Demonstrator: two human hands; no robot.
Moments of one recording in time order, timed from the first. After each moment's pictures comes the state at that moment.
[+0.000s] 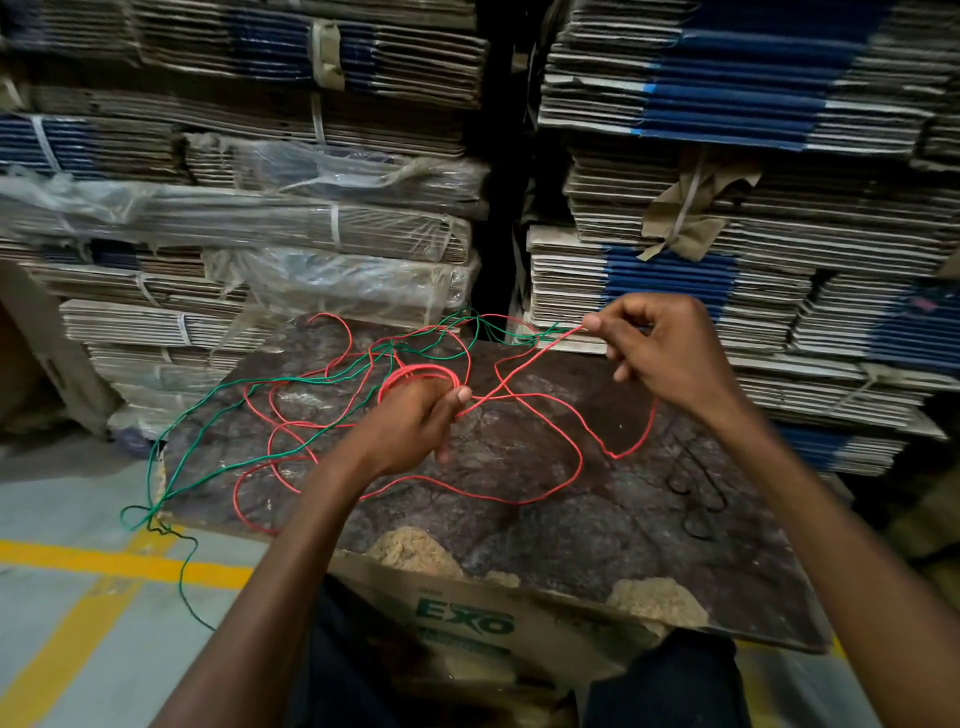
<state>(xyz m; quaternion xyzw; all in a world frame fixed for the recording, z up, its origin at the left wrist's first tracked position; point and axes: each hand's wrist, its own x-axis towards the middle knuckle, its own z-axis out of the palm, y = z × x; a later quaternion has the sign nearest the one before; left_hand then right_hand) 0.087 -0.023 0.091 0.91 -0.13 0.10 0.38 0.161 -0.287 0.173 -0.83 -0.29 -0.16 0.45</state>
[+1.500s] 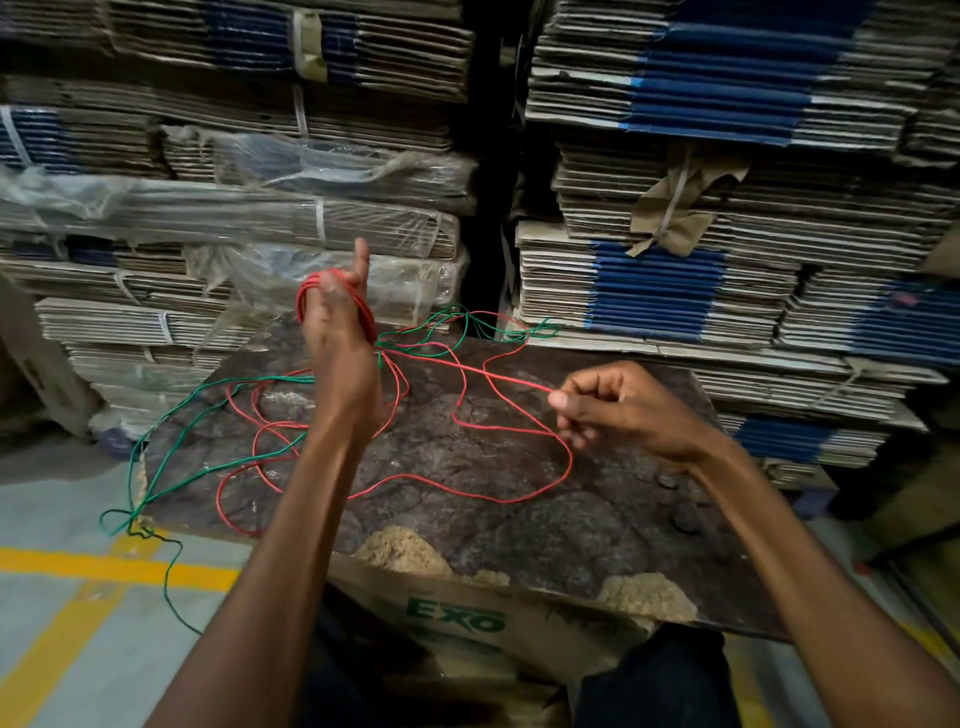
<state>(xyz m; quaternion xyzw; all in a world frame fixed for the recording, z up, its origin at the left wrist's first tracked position) 0.104 -0.029 0.137 0.54 -0.01 0.41 0.74 0.129 -0.287 0.146 -0.76 -0.34 0.19 0.53</state>
